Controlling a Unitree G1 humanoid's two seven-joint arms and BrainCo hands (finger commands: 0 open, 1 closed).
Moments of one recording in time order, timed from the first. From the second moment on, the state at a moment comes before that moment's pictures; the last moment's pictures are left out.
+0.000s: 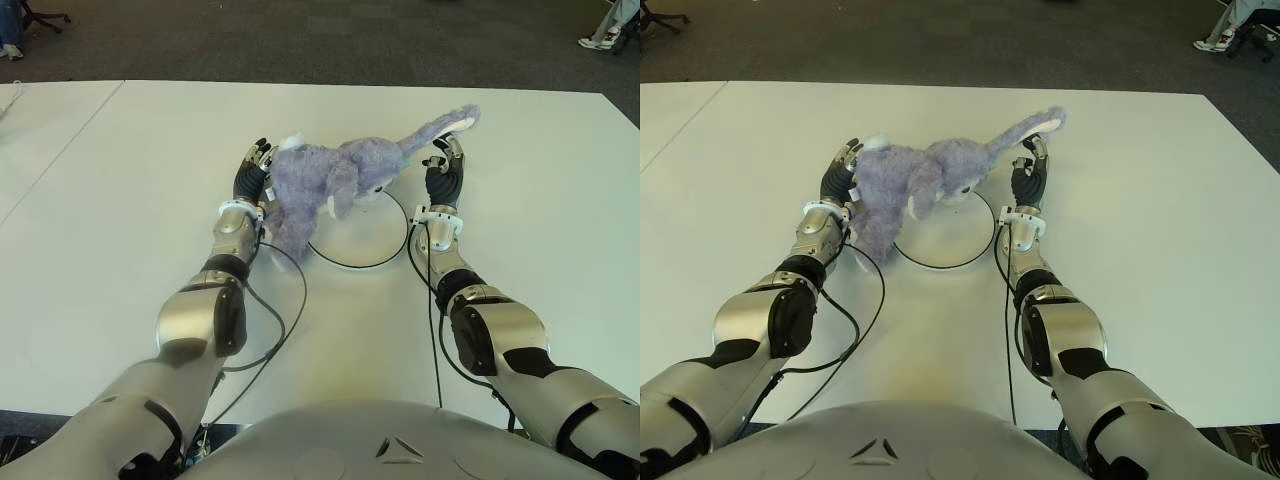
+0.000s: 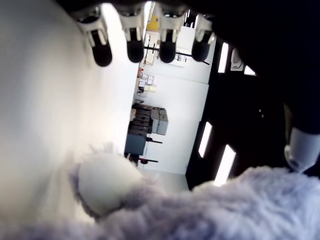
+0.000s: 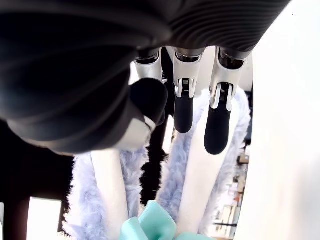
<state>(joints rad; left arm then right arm) -0.65 0.06 0.37 1.26 -0.10 -0.45 -0.24 -0.65 -0.08 -0.11 1.28 -0.17 -0.81 -0.48</state>
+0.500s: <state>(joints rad) -0.65 0.05 0.41 1.26 -0.14 -0.45 -0.30 -0.65 -0.07 -0.16 1.27 -0.12 -0.71 -0.40</state>
